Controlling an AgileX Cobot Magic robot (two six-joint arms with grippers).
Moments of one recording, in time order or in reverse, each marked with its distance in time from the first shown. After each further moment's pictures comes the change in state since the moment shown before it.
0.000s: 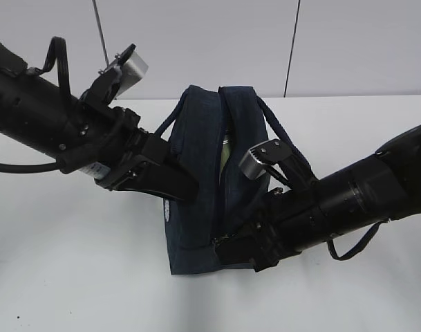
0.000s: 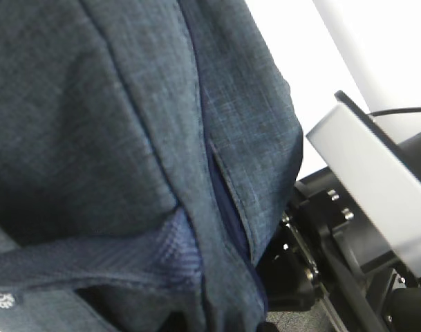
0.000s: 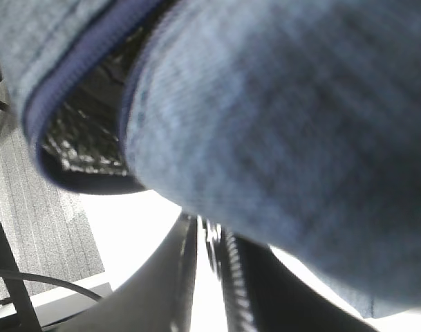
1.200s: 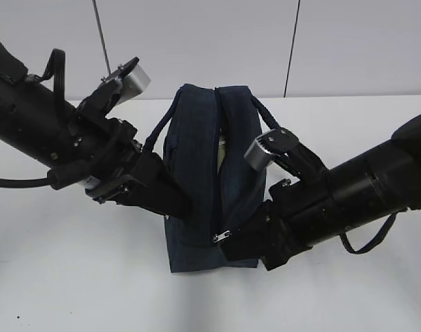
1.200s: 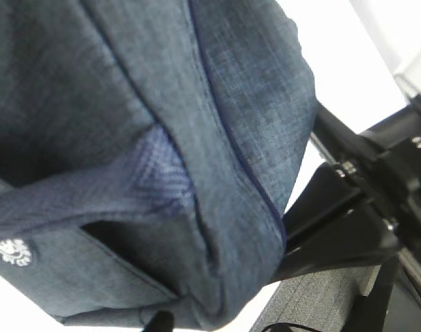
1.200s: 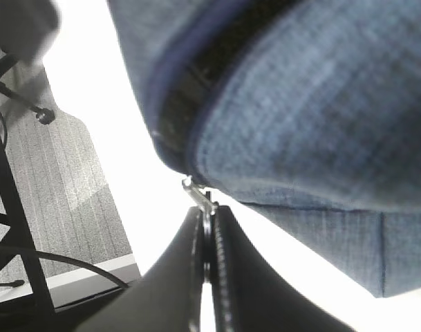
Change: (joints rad) left arm 0.000 0.000 0.000 0.102 0.039 0.000; right arm 0.000 -0.095 0.000 -0.125 0.036 0.111
